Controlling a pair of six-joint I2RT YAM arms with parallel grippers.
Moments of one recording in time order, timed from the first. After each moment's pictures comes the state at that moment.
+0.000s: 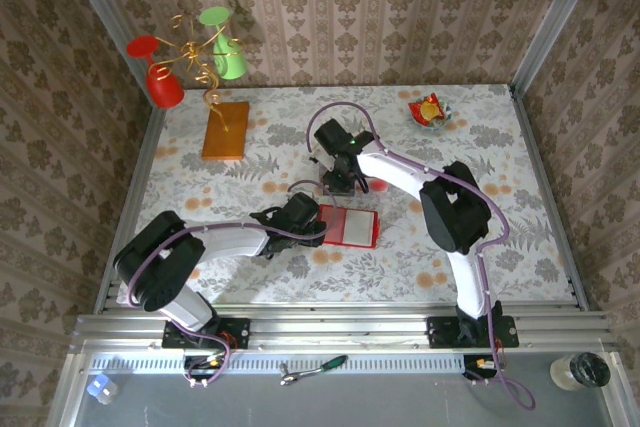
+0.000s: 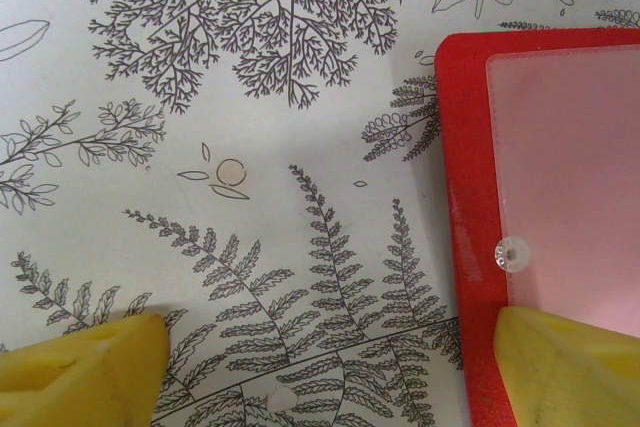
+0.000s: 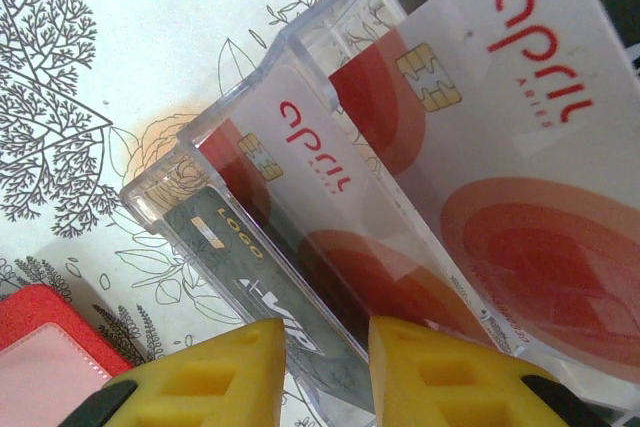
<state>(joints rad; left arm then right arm) -0.88 1.56 0.69 -0.13 -0.23 -0.52 0.63 2.09 1.66 -0.76 0.14 -0.24</state>
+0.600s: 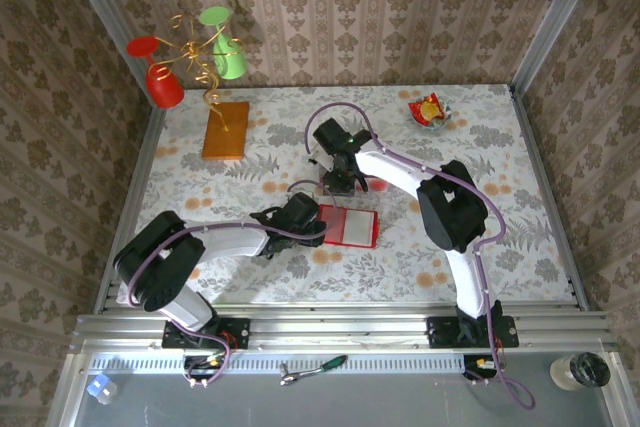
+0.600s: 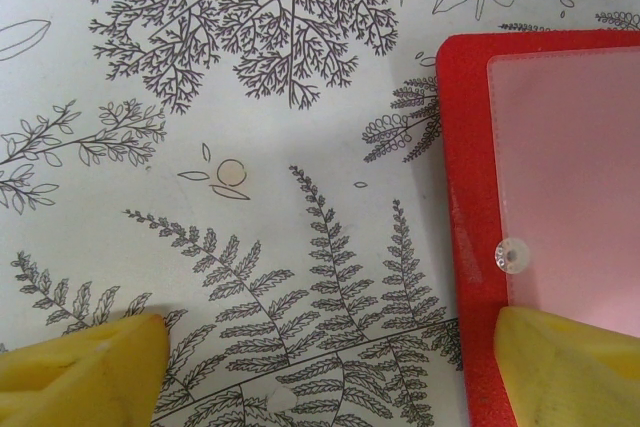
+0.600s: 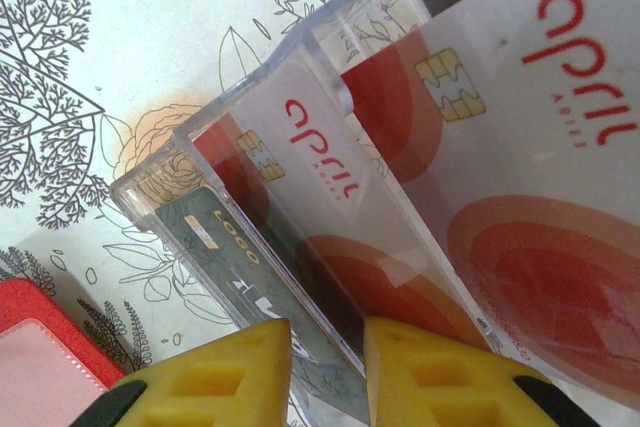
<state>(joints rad) -0.88 1.56 0.69 -0.13 -0.23 -0.52 0.63 2.11 1.69 -0.79 0.15 -0.29</state>
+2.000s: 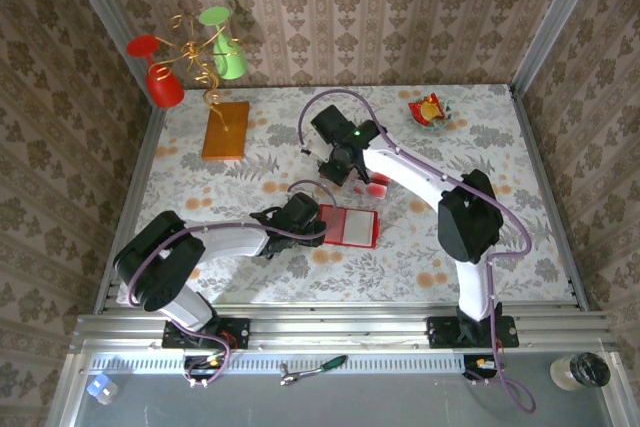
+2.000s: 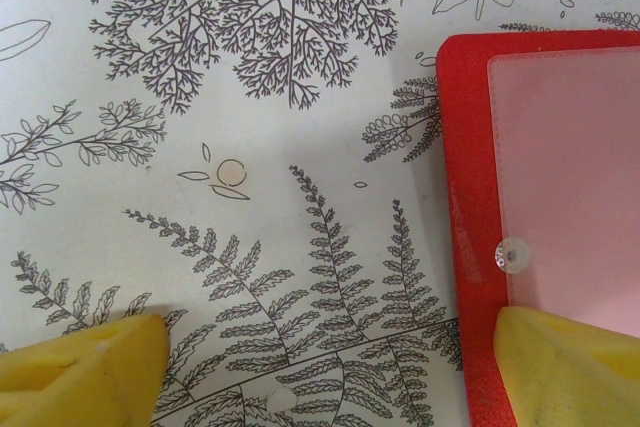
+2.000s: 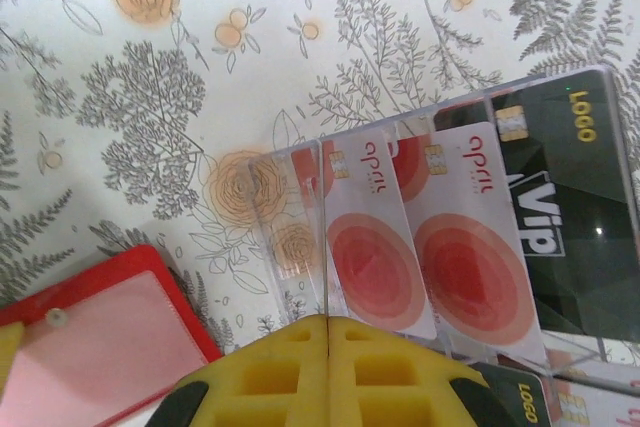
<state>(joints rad) -0.88 1.56 0.69 -0.13 -0.23 -0.52 0.66 1.97 1.74 -0.85 0.12 -0.34</state>
